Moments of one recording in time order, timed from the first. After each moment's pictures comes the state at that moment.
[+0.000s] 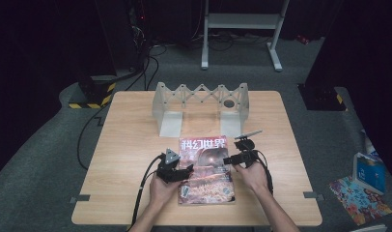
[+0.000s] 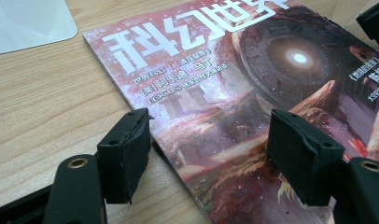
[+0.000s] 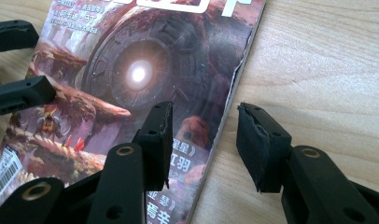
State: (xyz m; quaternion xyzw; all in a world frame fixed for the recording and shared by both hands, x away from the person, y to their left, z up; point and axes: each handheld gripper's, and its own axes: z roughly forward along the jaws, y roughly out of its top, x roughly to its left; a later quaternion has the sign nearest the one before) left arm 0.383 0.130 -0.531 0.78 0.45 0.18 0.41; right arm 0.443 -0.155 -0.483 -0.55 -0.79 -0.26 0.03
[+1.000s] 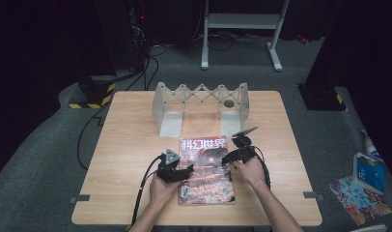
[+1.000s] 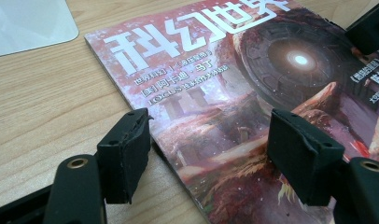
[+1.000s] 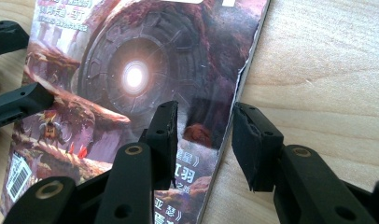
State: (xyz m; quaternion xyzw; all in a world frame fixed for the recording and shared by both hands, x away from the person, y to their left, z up) left arm 0.382 0.130 -0.532 0.77 0.45 0.18 0.41; right arm 0.461 -0.148 -0.487 -0.58 -0.78 -0.22 0.08
